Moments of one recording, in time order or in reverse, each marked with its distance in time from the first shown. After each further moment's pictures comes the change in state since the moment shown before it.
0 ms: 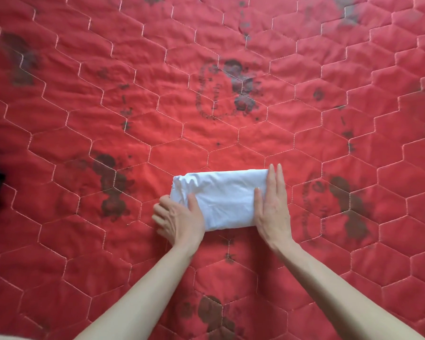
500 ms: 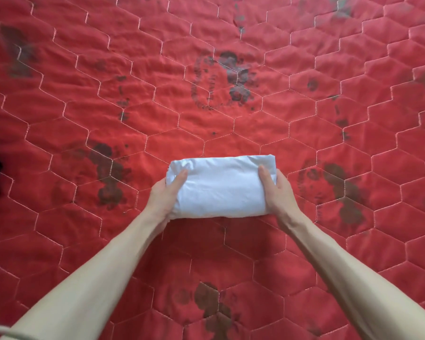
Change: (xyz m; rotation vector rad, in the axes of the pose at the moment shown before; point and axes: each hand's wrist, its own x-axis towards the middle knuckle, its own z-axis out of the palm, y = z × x) left_hand 0.044 -0.016 -0.036 -0.604 -0.586 0.017; right_hand 0.012 -0.003 -0.032 0.527 -0.140 0.395
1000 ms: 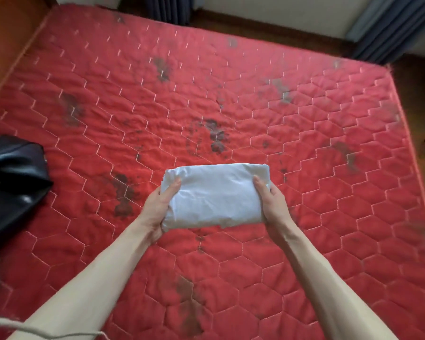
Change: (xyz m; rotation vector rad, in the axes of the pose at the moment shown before) left_hand -0.189 0.123 0.009 -0.322 -0.179 0.098; right_hand -0.120 -0.160 -0.099 0.240 -0.082 -0.030
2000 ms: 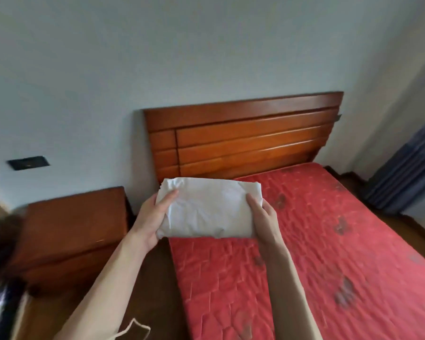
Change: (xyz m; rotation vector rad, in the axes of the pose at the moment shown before) left_hand -0.626 0.042 -0.101 -0.524 0.890 0.703; right_hand -0.460 -0.232 0.202 -0.312 -1.022 -0.319
